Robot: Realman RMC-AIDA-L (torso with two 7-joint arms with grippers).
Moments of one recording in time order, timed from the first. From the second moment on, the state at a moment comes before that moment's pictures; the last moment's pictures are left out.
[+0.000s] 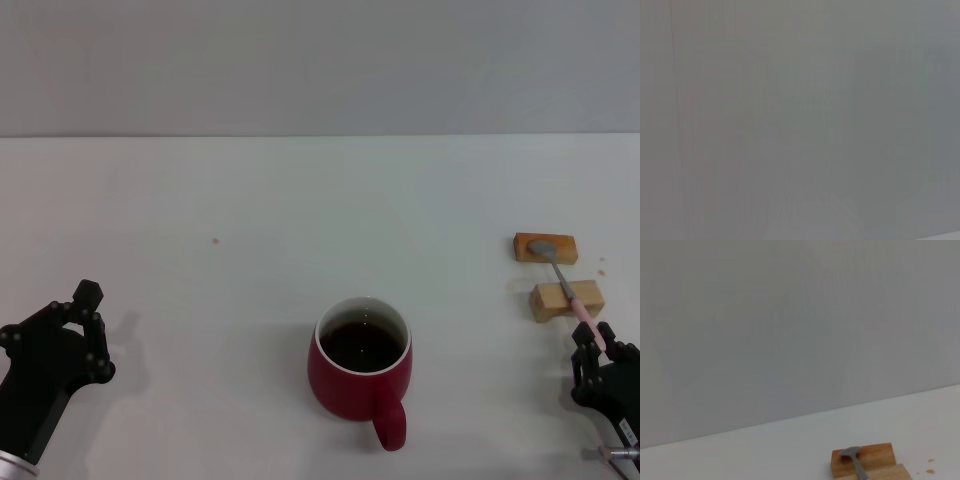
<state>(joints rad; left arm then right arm) -0.16 -2.06 -0.19 -0.27 1.90 1.47 0.04 0.18 2.09 0.11 0.40 -1.66 -1.23 0.08</state>
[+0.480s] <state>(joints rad) -0.16 -2.06 -0.18 -0.27 1.90 1.48 0.04 0.18 2.09 0.11 0.41 -1.67 -1.28 0.08</state>
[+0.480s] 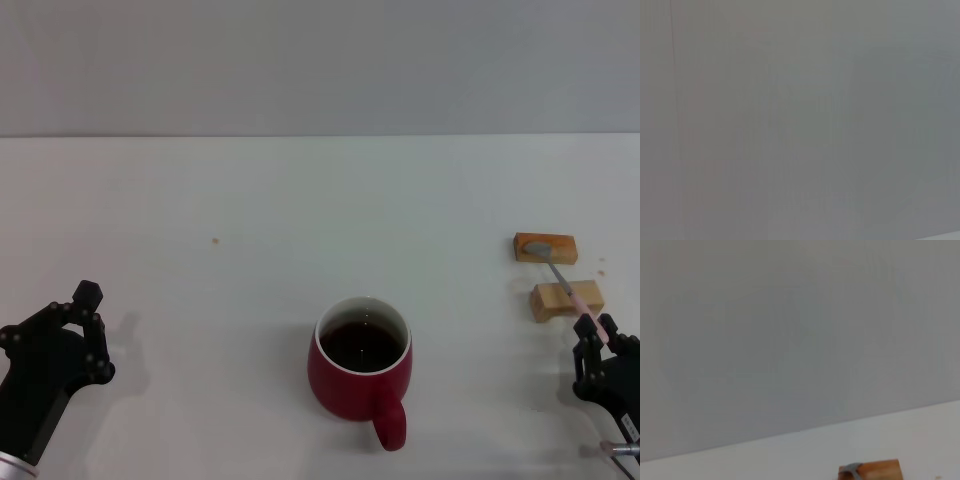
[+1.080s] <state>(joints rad) -0.16 -2.06 -0.18 -0.27 1.90 1.48 0.04 0.21 2.07 0.09 0.47 -1.67 -1.36 -0.05</state>
